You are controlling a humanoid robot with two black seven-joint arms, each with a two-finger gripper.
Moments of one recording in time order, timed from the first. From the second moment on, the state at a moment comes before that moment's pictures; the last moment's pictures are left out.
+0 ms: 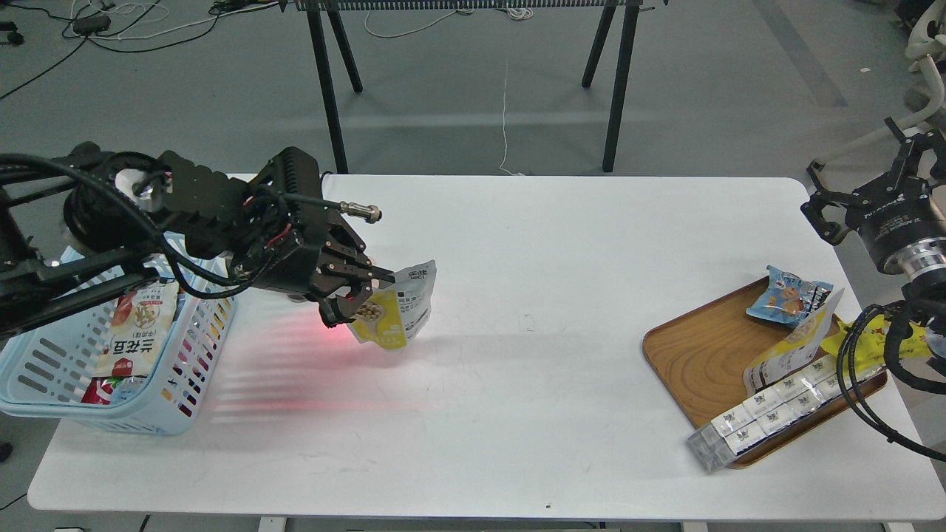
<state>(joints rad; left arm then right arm) -1.20 0.82 -0.10 -1.55 2.18 -0.43 -0.48 0.67 -0.70 0.32 0.79 0.49 0.49 0.49</state>
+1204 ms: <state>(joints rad) -1.20 0.92 -0.09 -1.55 2.18 -0.43 -0.49 0.69 -0.70 0.32 0.80 0.49 0.49 0.49</state>
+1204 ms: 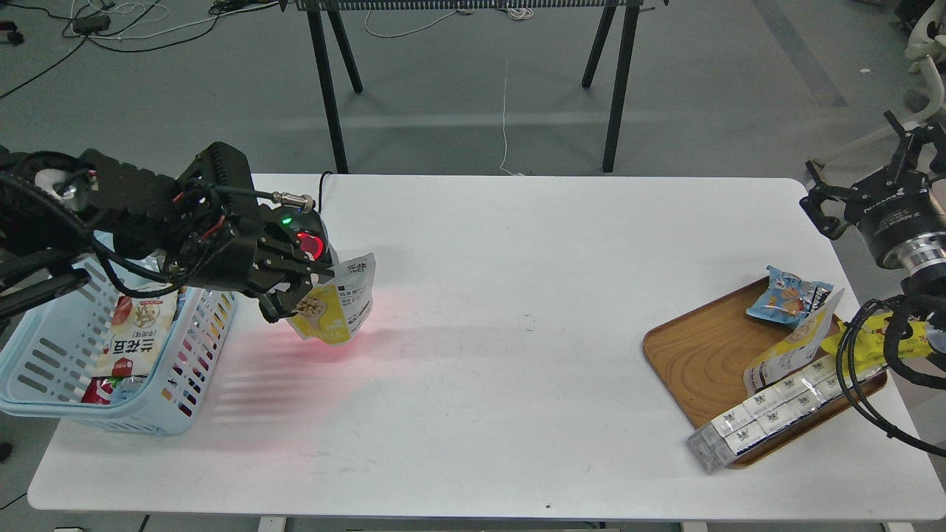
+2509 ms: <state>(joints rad) -1.20 1.50 -0.12 -1.62 2.18 -0.10 -0.49 0.69 -0.71 0.32 0.79 0.44 0.49 0.49</state>
